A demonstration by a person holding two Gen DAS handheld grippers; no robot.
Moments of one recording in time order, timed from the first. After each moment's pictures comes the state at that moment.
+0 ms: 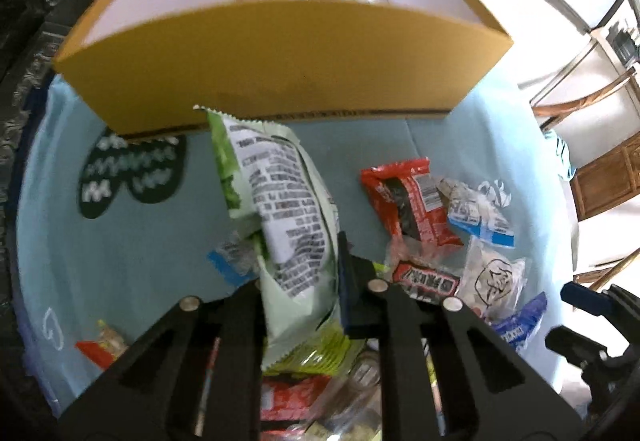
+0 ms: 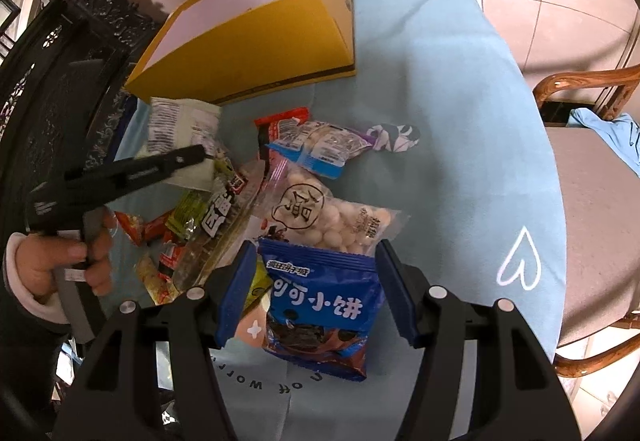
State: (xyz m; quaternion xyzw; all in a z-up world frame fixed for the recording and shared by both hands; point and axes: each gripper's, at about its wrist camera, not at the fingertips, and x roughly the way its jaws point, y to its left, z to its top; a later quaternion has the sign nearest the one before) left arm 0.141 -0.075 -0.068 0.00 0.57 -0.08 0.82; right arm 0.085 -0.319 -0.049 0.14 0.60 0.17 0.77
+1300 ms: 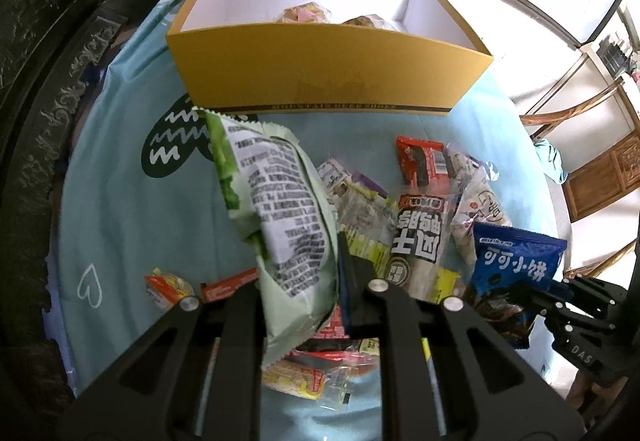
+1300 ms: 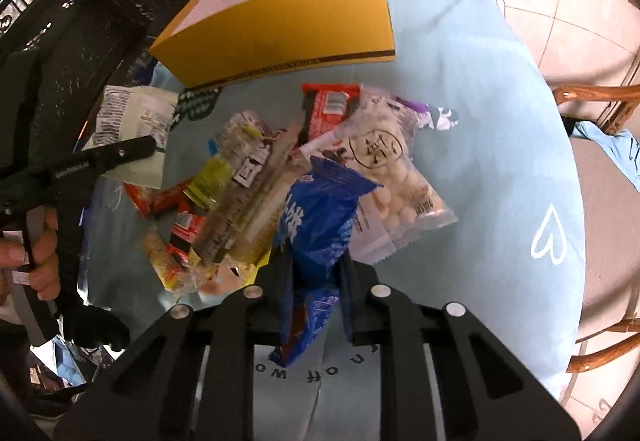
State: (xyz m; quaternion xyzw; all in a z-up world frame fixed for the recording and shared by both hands) left arm 0.078 -0.032 -0.027 -0.01 0.55 -0.07 0.83; right arm 0.052 -0.281 -0.042 0.11 0.59 0.18 0.78
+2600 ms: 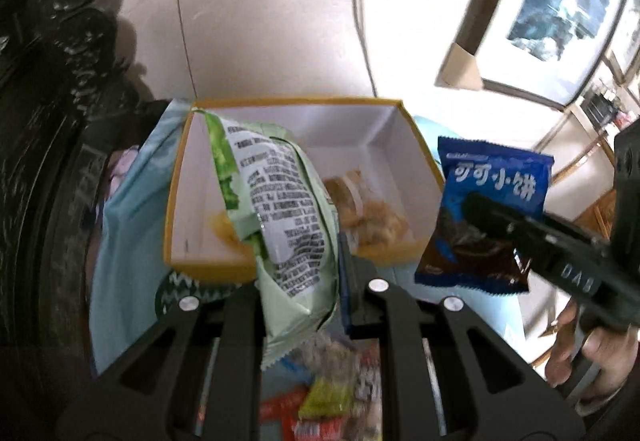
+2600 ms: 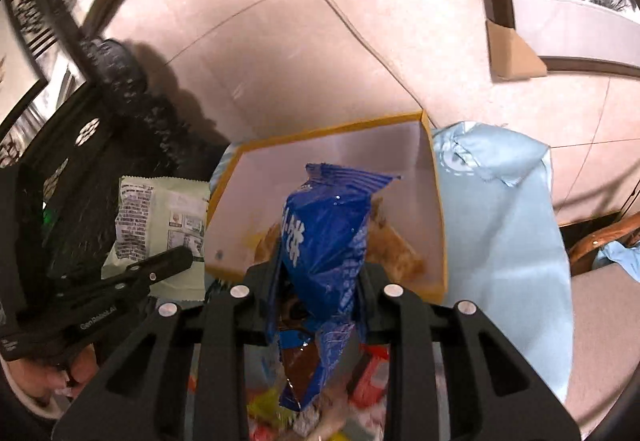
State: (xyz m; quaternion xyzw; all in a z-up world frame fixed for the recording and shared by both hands) left arm 0.212 -0.047 0.078 -0.01 0.47 -0.09 0.88; right arm 0.251 -0.256 0.054 0.16 0.45 0.21 0.85
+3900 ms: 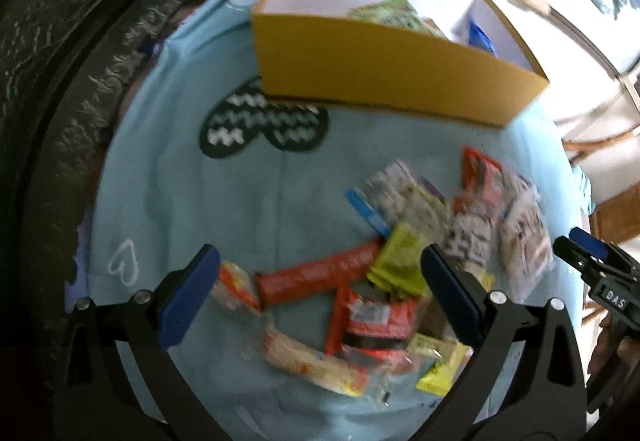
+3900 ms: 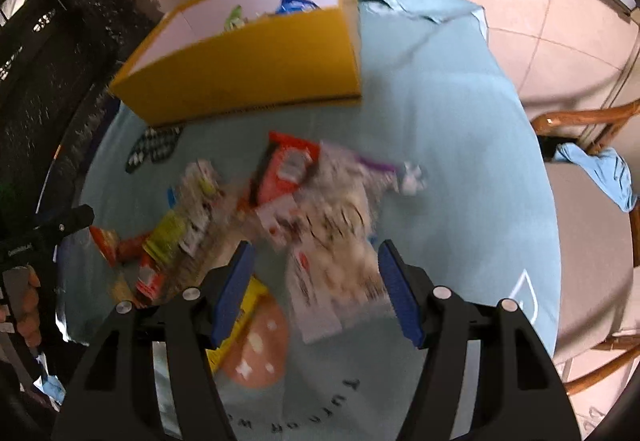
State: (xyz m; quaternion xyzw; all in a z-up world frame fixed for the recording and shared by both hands) left arm 0.078 0.008 -0.027 -0.02 0.56 0.00 0.83; right arm 0.095 -0.291 -0.050 0.09 0.57 0.14 0.80
